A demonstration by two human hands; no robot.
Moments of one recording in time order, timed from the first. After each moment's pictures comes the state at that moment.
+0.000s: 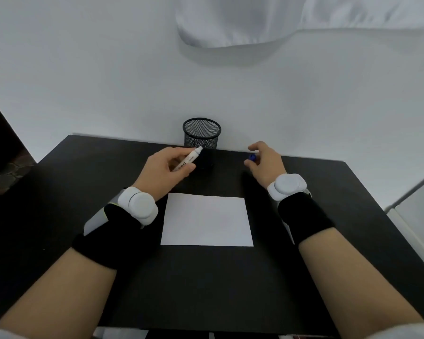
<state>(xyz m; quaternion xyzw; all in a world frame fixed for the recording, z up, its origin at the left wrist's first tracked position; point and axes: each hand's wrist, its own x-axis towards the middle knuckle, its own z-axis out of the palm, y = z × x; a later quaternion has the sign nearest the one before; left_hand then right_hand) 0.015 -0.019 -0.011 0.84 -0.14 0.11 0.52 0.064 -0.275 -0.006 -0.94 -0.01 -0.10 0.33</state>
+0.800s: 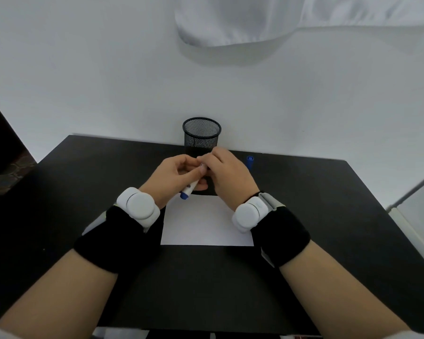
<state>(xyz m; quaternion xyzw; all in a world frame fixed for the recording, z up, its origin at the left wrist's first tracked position) 0.002 -0.043 -0.005 0.71 -0.08 -0.07 0.70 0.029 -0.205 -0.017 -0.88 -0.34 -0.27 0.17</state>
